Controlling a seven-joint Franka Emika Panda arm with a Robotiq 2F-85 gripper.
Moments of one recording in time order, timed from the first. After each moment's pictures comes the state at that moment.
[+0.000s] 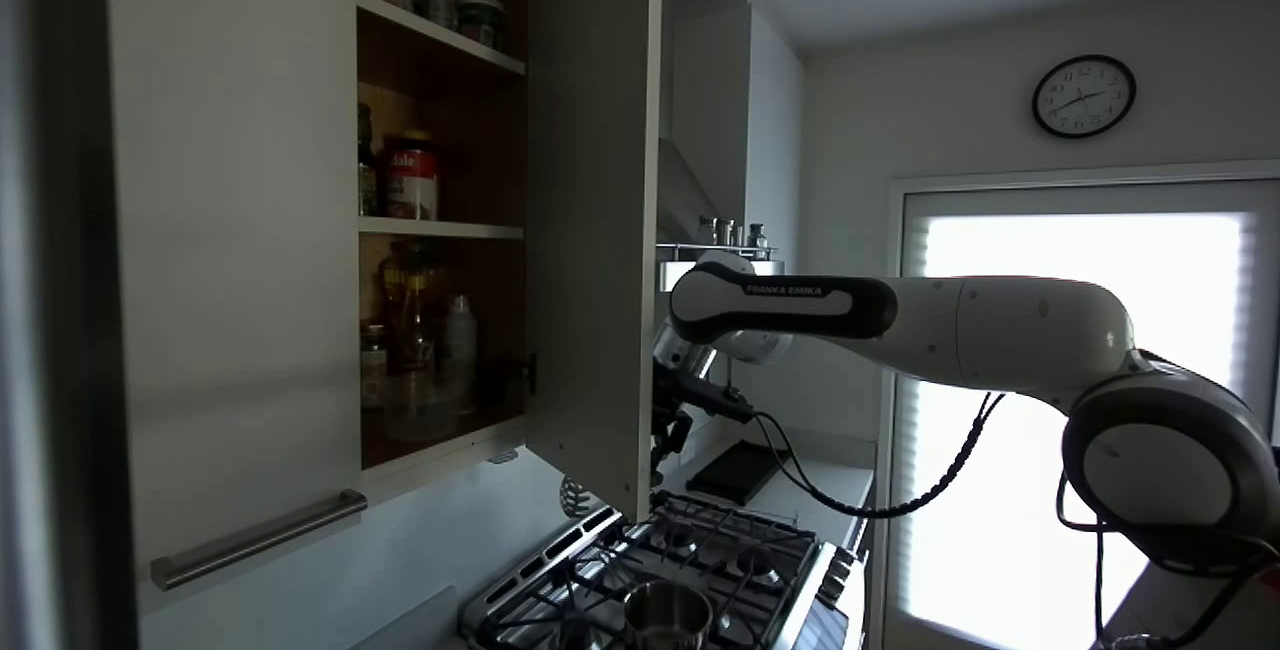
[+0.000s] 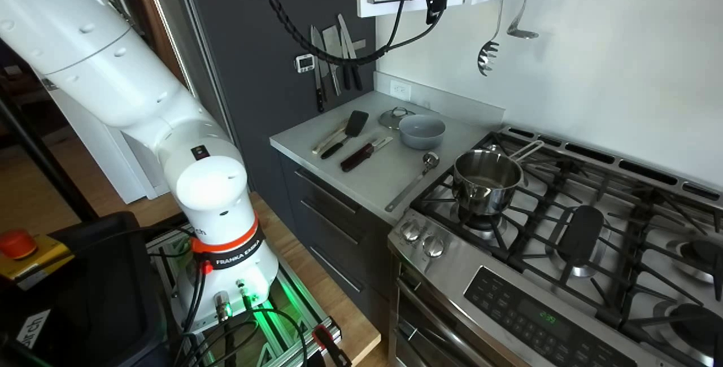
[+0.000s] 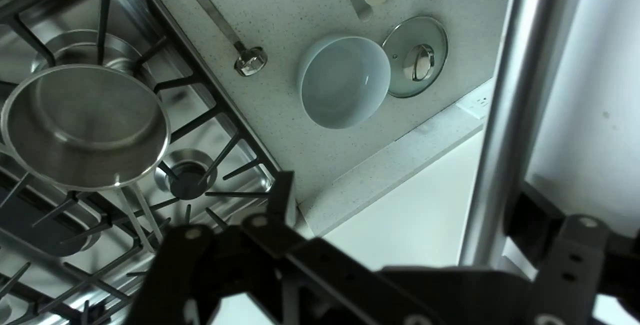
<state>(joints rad) -0.06 -0.36 -0.12 -1.99 0.33 1.93 0.12</state>
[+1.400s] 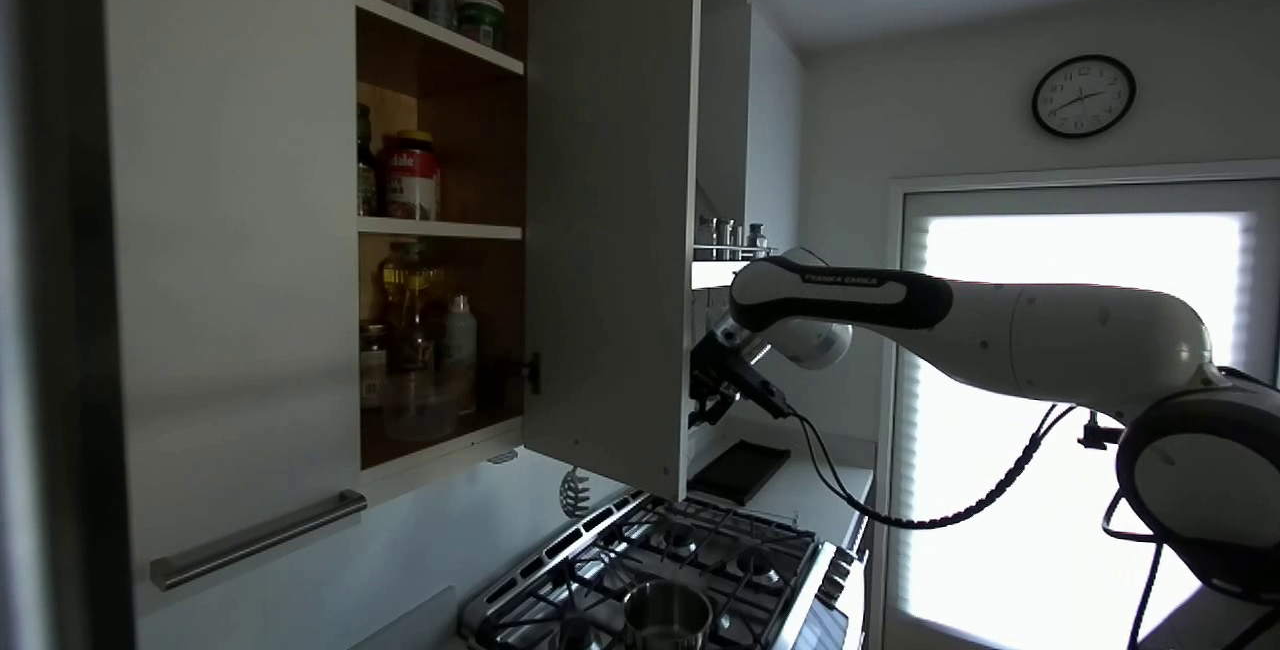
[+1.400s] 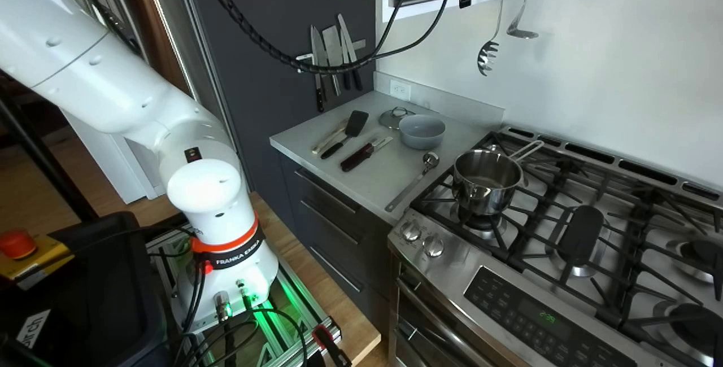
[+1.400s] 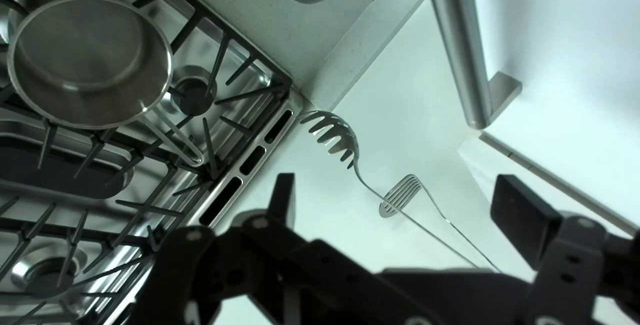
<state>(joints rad) -0.15 -0.48 -0.19 -2.11 0.47 2.18 0.17</state>
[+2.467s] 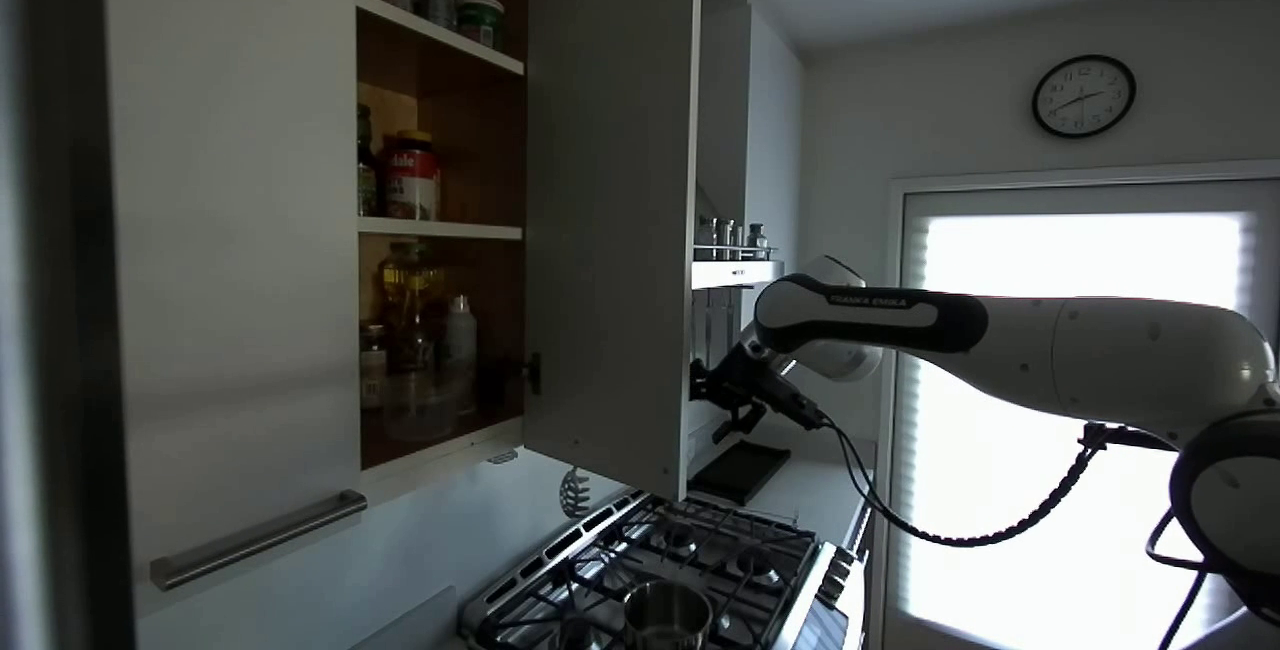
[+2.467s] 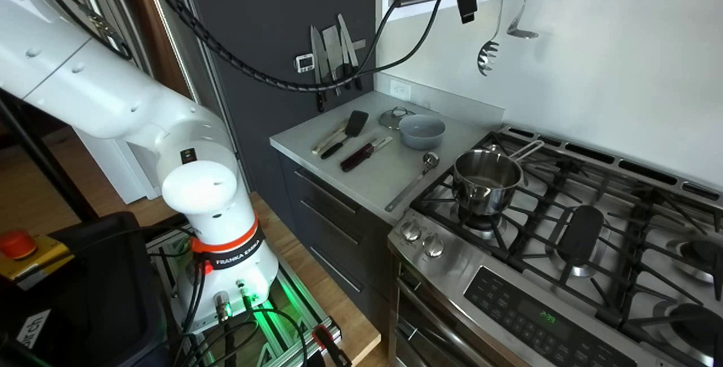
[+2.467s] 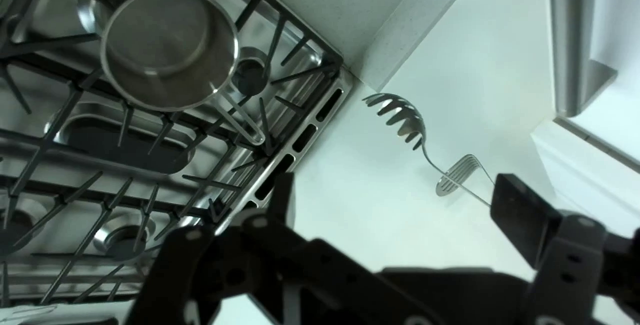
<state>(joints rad) -0.21 -0.57 -0.20 -2.22 0.35 2.21 0.20</state>
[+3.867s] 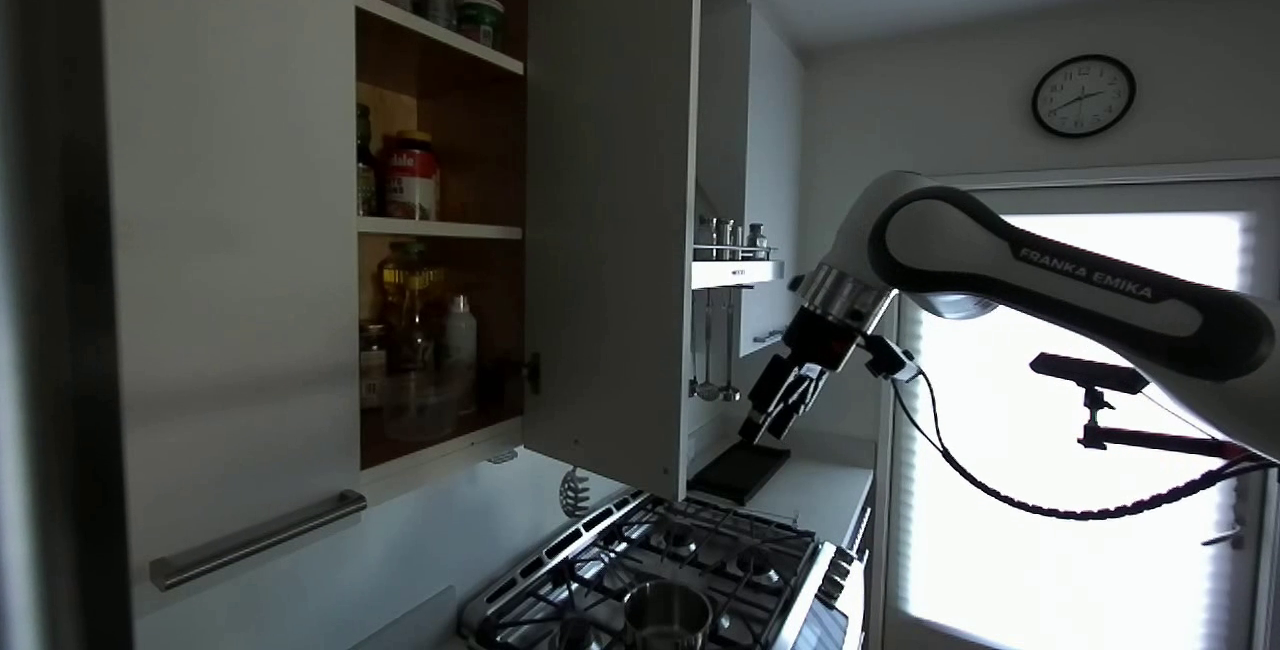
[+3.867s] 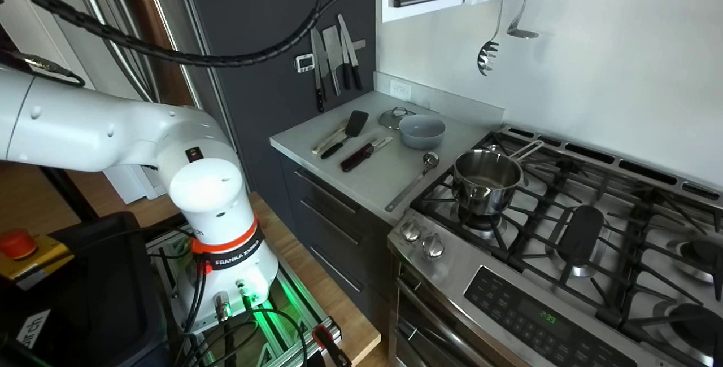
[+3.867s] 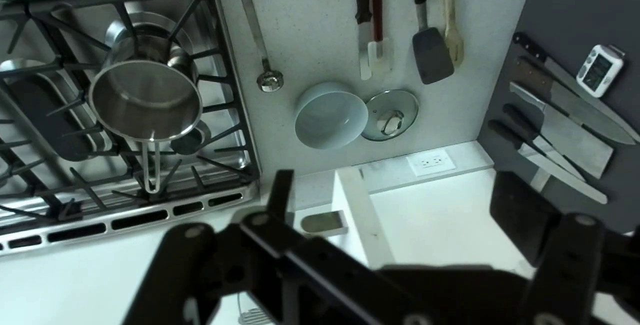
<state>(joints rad) -0.10 -0.93 -0.13 -2.17 0.20 1.63 -0.18</state>
